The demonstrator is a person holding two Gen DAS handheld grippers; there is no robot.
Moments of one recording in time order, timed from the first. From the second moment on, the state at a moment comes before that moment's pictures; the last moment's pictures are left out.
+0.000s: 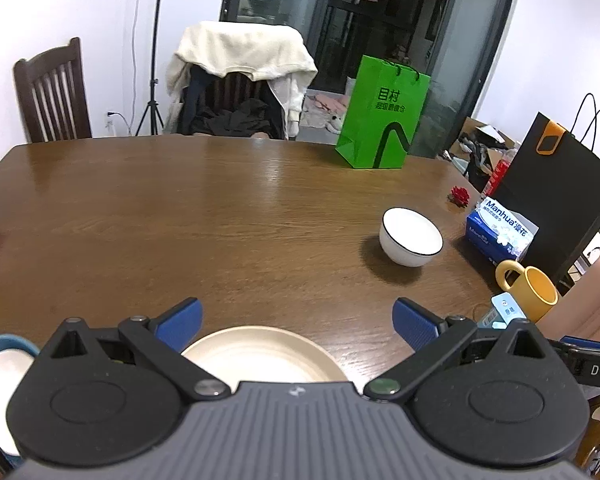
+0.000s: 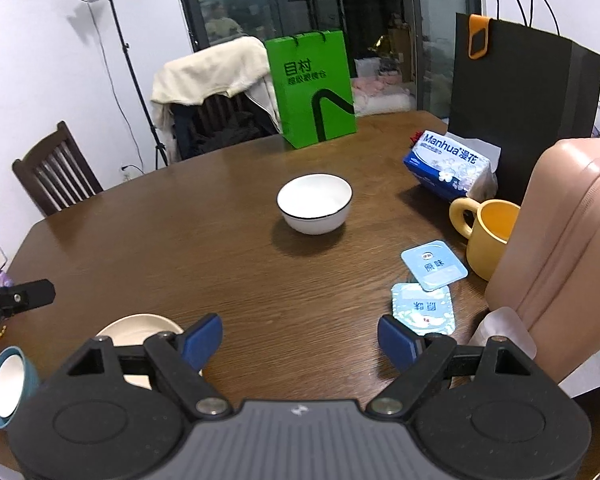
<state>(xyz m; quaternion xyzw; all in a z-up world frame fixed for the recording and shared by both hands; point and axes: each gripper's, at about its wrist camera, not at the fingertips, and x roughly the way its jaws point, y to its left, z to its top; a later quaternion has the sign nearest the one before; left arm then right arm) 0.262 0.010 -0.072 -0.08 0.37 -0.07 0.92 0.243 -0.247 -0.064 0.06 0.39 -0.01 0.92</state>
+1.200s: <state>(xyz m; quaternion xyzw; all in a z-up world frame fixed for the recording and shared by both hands) 0.431 -0.057 -0.091 -0.07 0.42 -0.10 0.90 0.410 -0.280 -0.083 0.08 0.44 -0.04 0.89</state>
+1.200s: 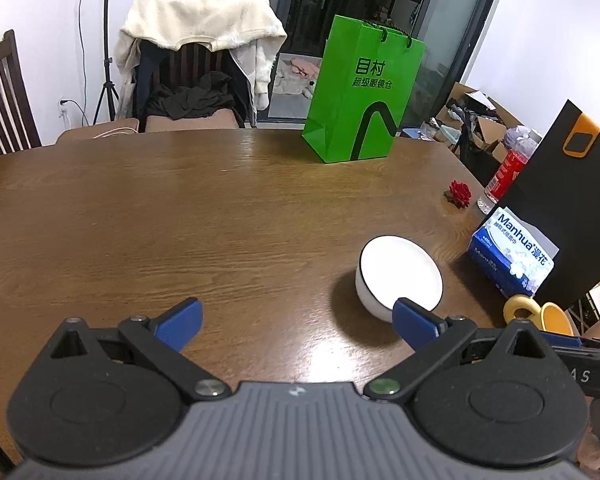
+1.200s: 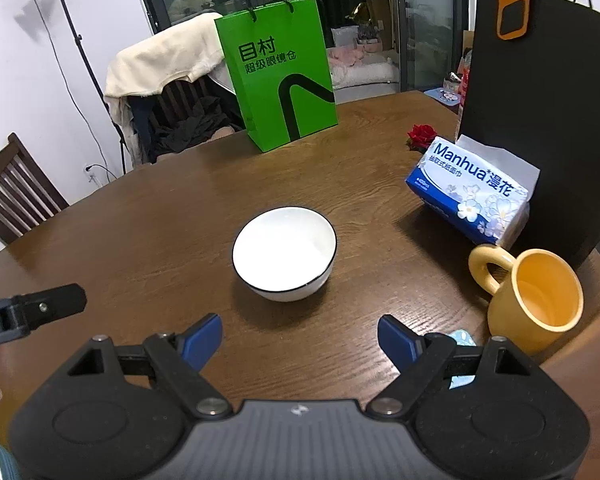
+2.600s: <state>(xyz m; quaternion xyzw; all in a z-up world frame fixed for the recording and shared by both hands) 0.560 -0.125 -0.164 -0.08 0.52 -0.13 0.84 0.536 -0.320 -0.144 0.13 0.50 -0.11 0.85</state>
